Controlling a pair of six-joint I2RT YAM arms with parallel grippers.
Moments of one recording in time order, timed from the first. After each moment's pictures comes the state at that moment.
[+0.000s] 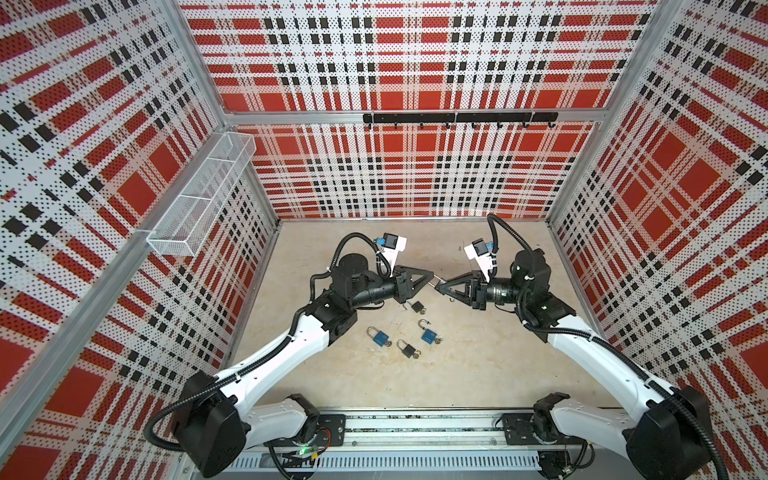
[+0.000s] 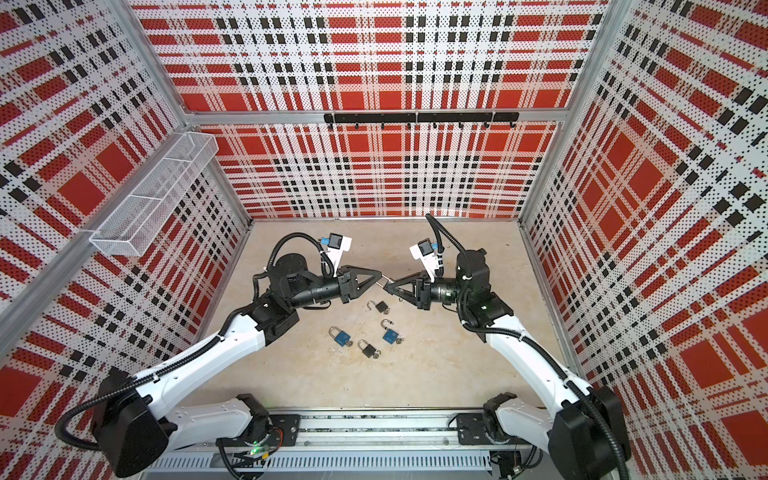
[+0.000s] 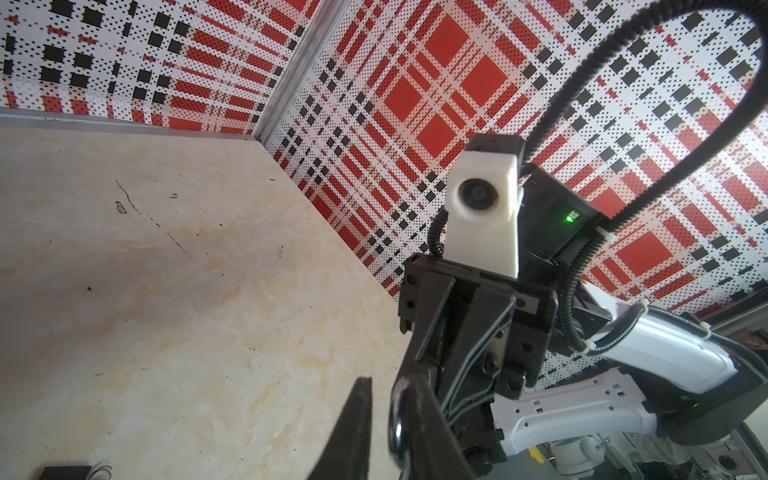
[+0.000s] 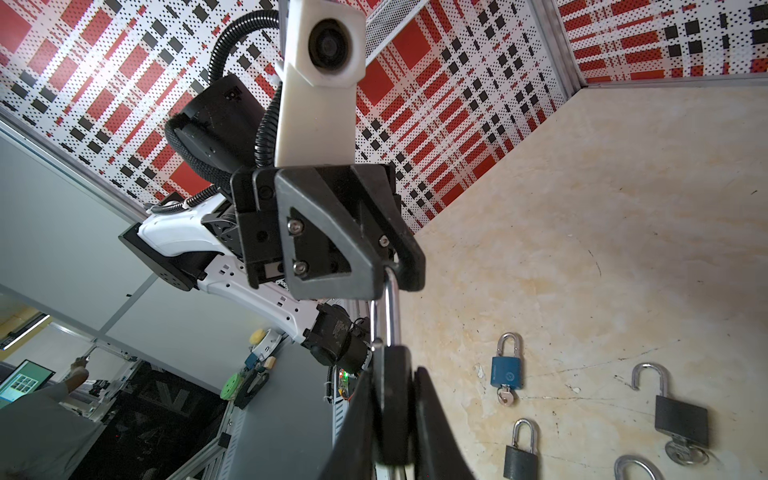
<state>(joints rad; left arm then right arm) -0.64 1.21 0.91 0.22 0.57 -0.63 0.41 1.15 0.83 0.16 -1.01 0.51</state>
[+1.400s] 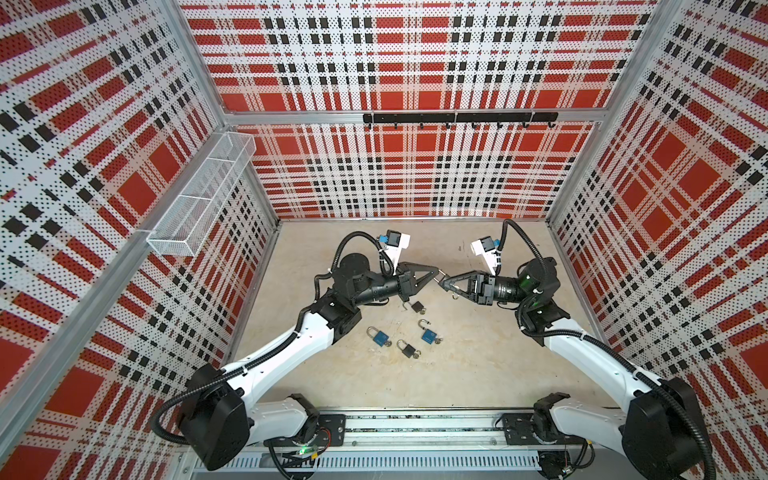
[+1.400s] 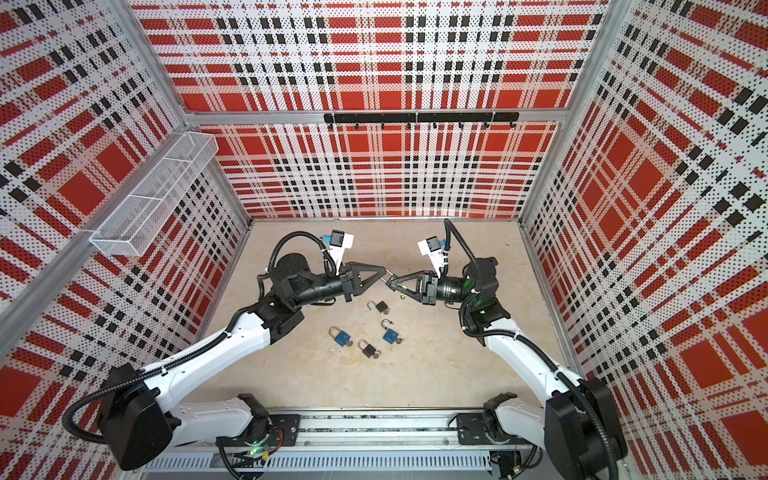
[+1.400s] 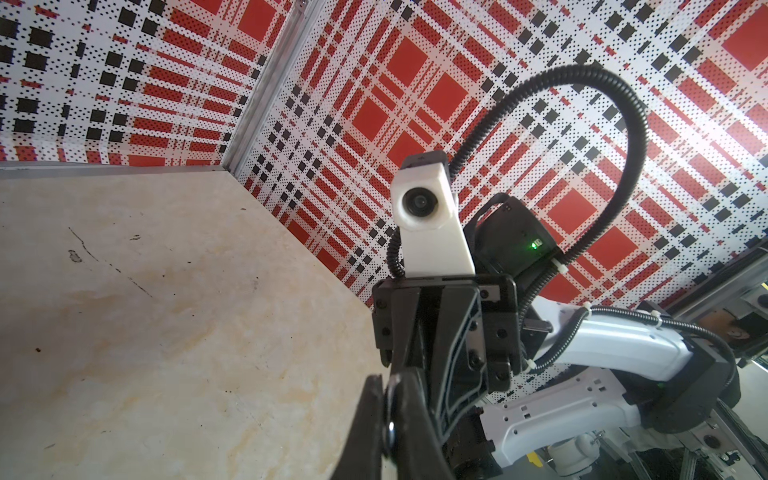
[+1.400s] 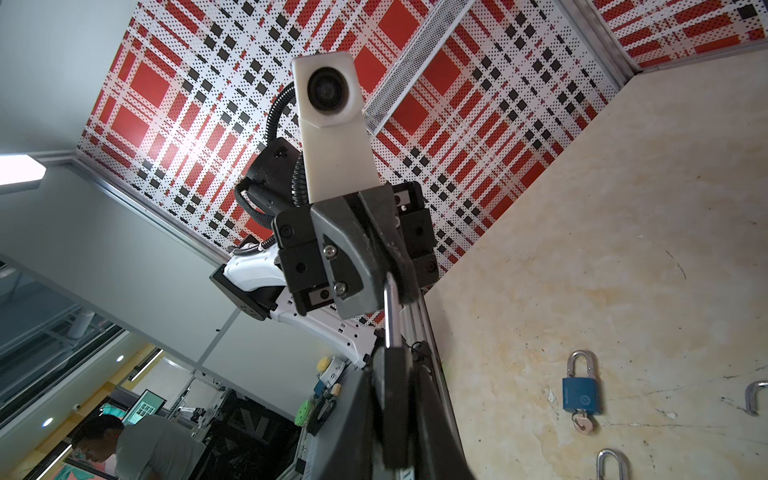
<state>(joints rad) -0.66 1.25 0.91 0.36 0.58 -0.63 0.38 1.17 0.72 0.61 -1.10 0.96</state>
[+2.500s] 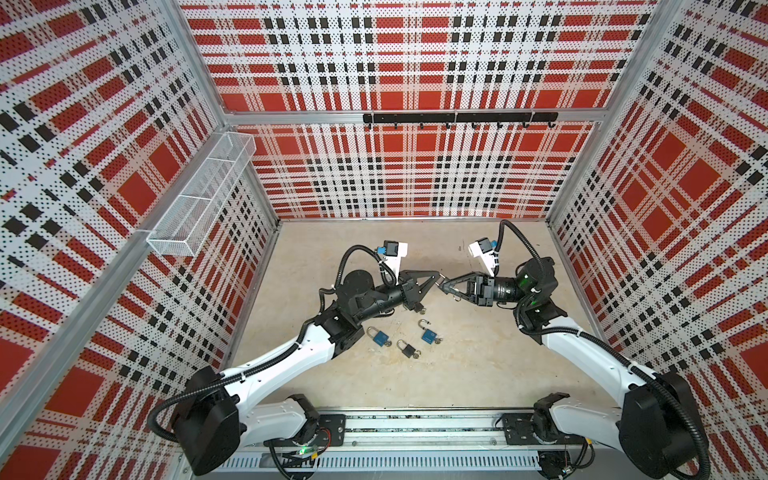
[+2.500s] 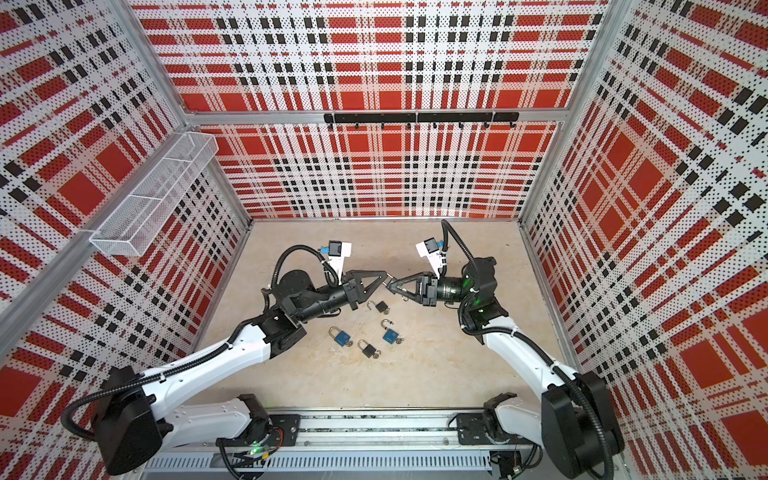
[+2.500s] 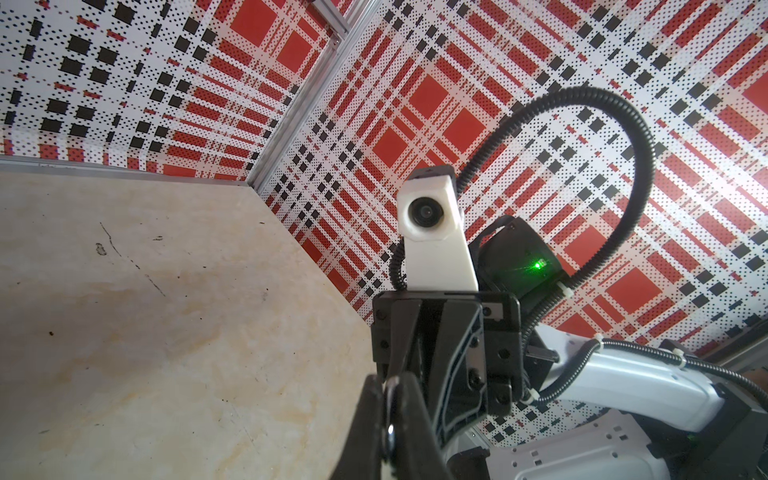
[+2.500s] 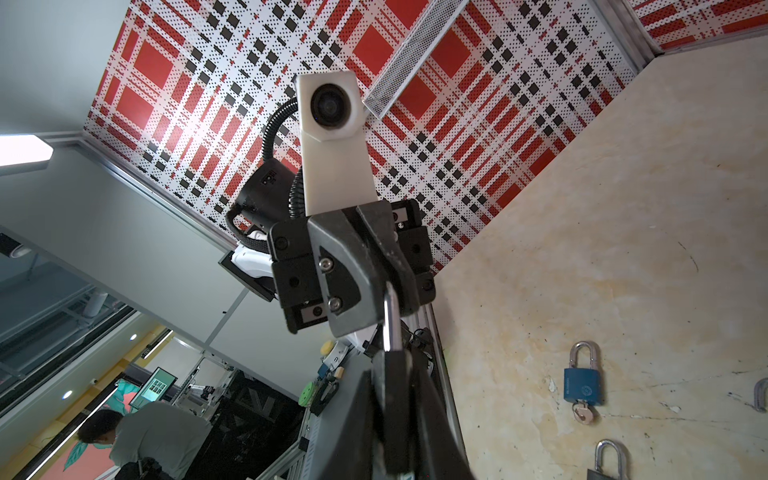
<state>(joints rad) -0.77 1.21 0.80 0.46 0.37 -0.70 0.38 1.21 0.72 0.63 -1.14 0.95</state>
